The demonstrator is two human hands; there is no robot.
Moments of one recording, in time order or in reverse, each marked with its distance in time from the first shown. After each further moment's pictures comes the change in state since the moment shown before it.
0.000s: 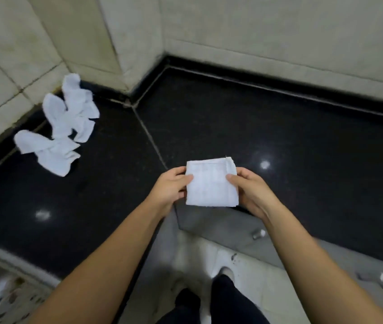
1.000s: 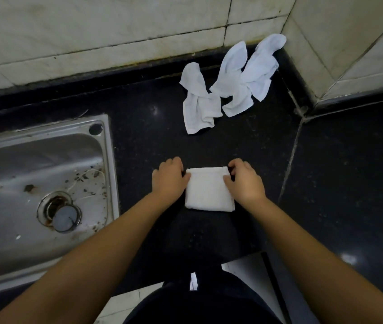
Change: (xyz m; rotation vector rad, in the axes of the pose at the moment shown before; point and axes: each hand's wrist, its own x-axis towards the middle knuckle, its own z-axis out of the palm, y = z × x) left_hand 0.023 -0.054 -0.199 0.723 0.958 -0.322; right_hand 0.175 0.028 0.257 -1.514 -0.598 -0.488
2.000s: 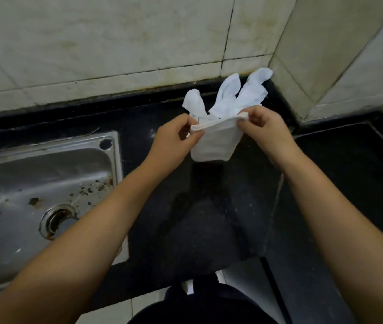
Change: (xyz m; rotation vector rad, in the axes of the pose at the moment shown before) left_hand -0.028 0.043 -0.119 -0.612 0.265 0.503; right_hand -0.010 -0.070 -0.134 0.654 0.126 -0.364
